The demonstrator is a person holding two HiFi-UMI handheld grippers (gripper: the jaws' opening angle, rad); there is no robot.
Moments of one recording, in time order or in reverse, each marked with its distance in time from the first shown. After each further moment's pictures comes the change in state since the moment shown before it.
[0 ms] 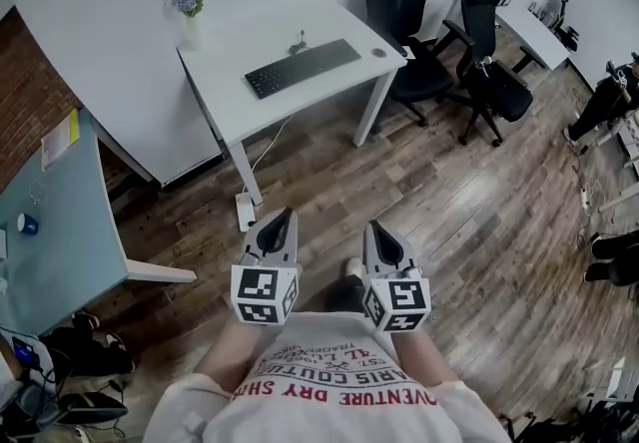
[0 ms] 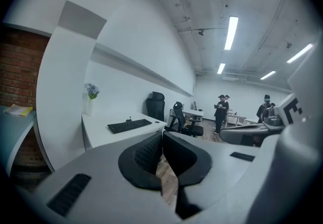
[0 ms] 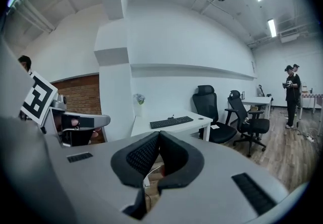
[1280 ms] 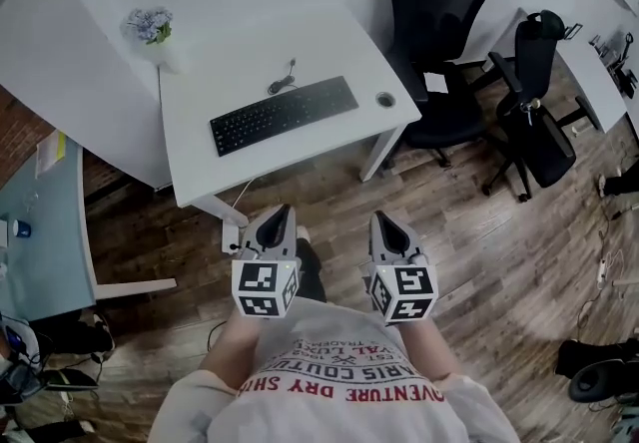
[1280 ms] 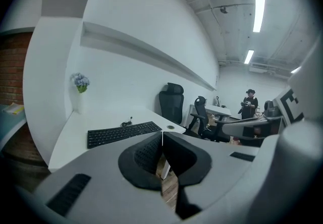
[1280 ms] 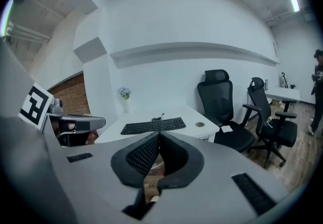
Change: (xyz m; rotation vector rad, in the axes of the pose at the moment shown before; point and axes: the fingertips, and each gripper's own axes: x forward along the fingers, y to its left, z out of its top) left arm 0.339 0.008 0.052 -0.064 0.078 0.242; right arm 0.282 -0.255 0.060 -0.005 0.139 0.213
